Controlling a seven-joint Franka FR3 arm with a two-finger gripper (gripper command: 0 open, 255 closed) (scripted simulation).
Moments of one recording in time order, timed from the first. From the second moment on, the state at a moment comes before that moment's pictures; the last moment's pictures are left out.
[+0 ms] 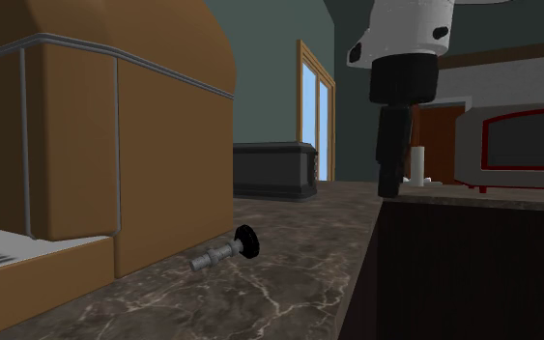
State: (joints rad) arm 0.06 -0.26 0.08 -1.94 -0.09 1.77 -0.04
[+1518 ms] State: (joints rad) arm 0.16 0.36 0.17 -1.33 -0.21 1.71 0.08
